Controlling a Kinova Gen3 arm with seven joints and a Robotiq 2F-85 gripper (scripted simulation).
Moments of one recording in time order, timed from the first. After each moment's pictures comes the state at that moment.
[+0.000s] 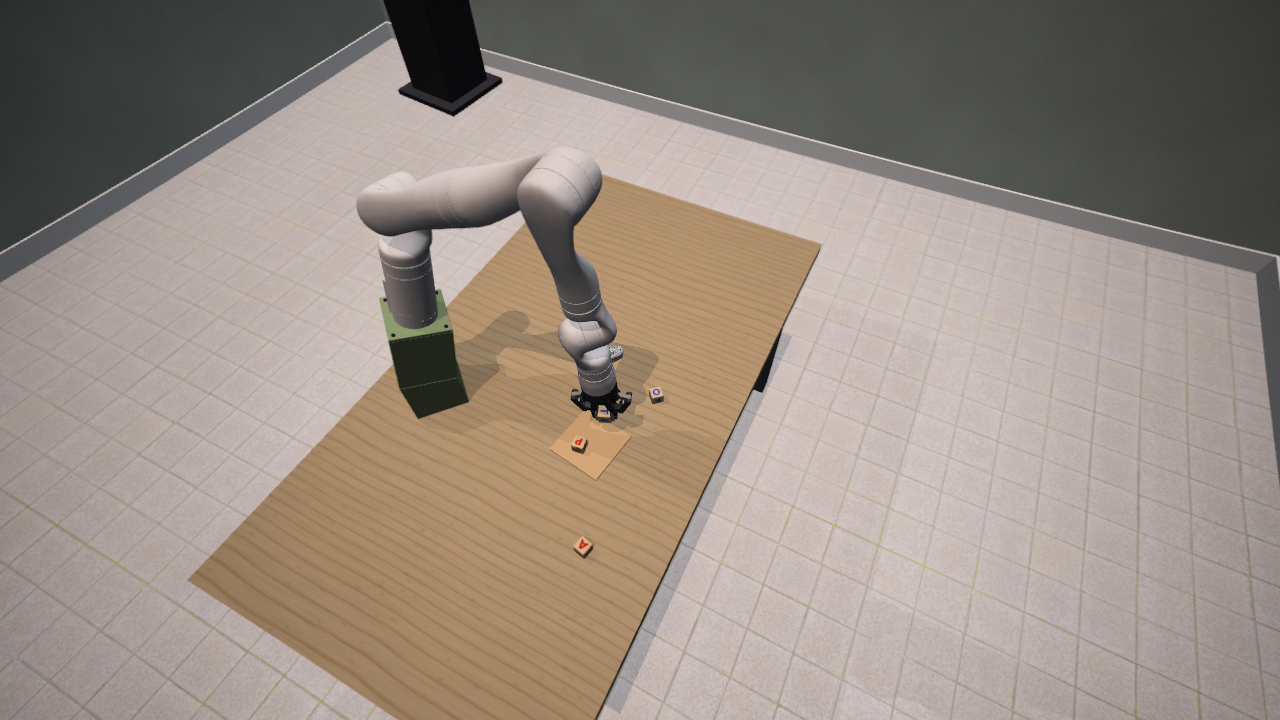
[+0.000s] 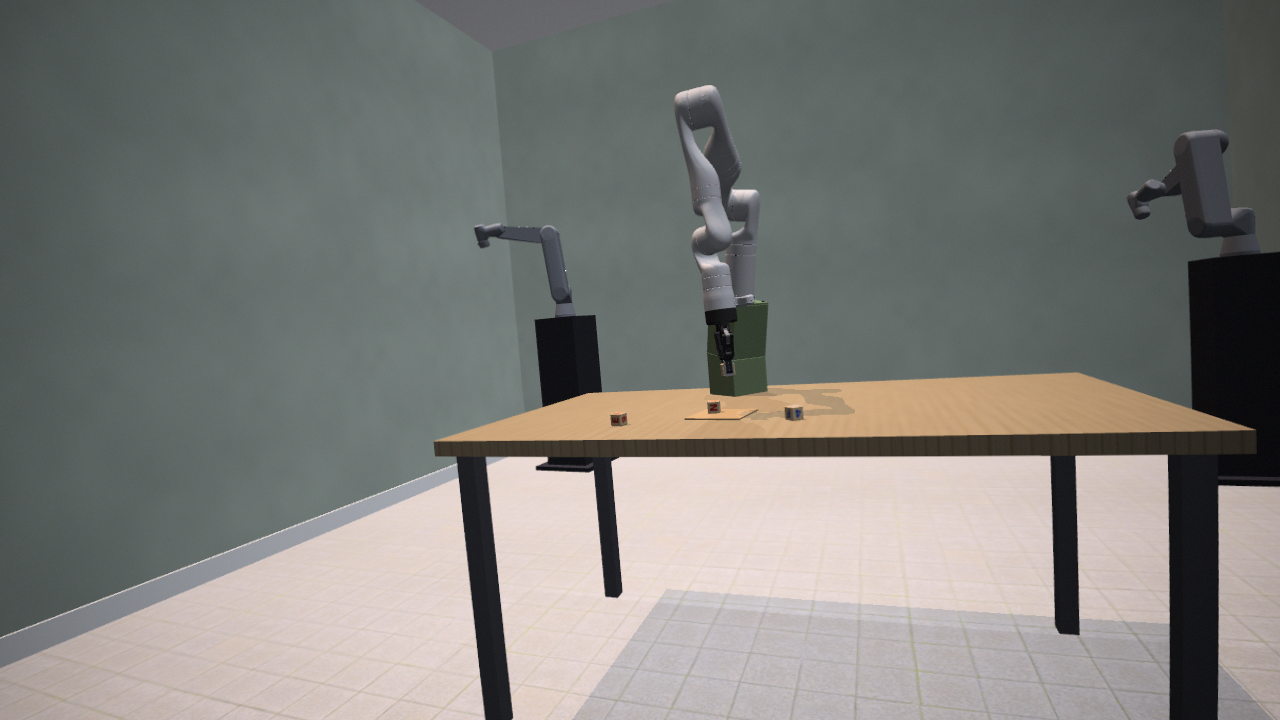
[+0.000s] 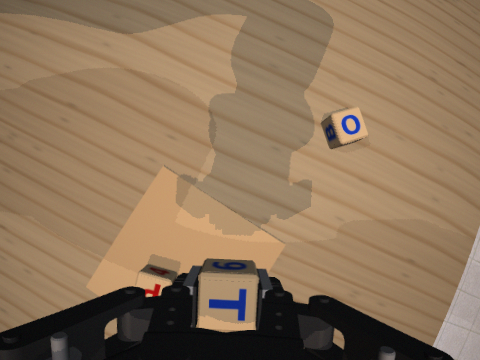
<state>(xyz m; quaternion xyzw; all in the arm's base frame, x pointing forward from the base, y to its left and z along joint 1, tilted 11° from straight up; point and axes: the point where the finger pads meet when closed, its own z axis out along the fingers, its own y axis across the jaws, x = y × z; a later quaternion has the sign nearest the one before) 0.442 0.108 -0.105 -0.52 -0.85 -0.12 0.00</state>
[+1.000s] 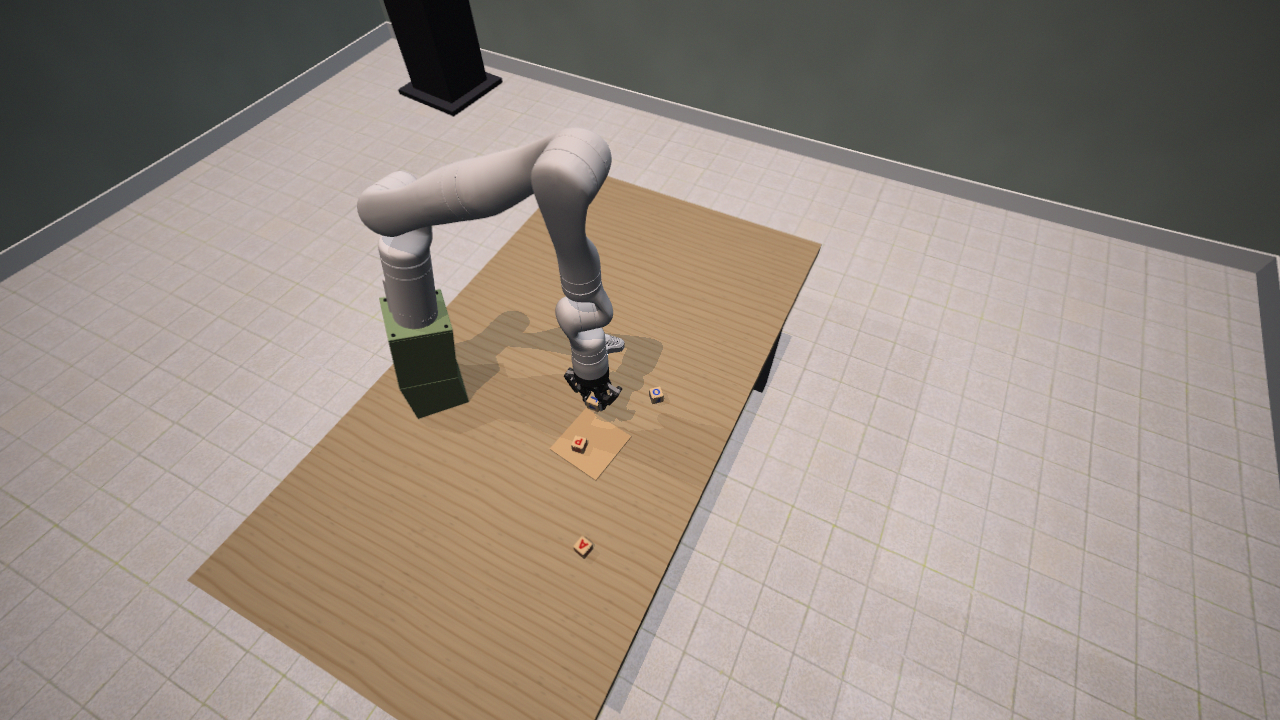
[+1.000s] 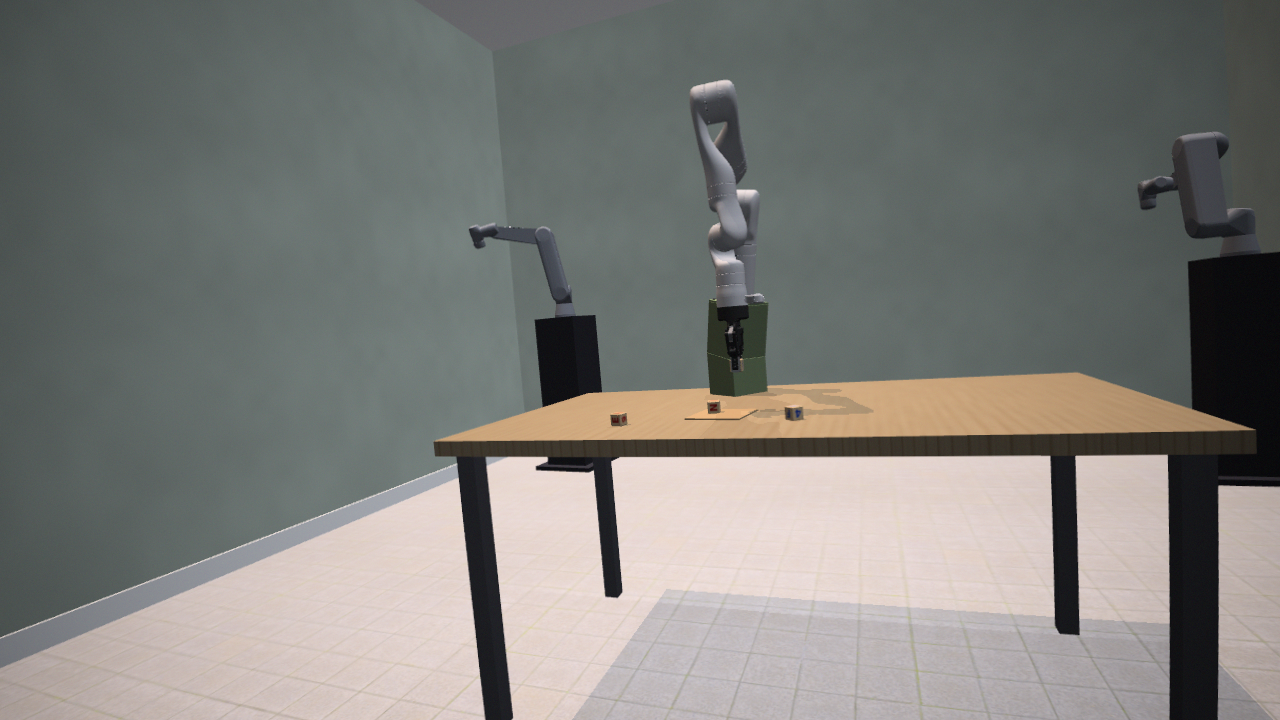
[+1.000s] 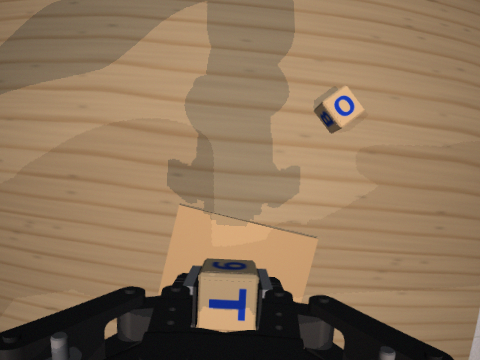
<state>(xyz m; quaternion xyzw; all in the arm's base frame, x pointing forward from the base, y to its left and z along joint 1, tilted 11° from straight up) 0.406 0.119 -0.102 -0.65 -0.75 -0.09 0.01</state>
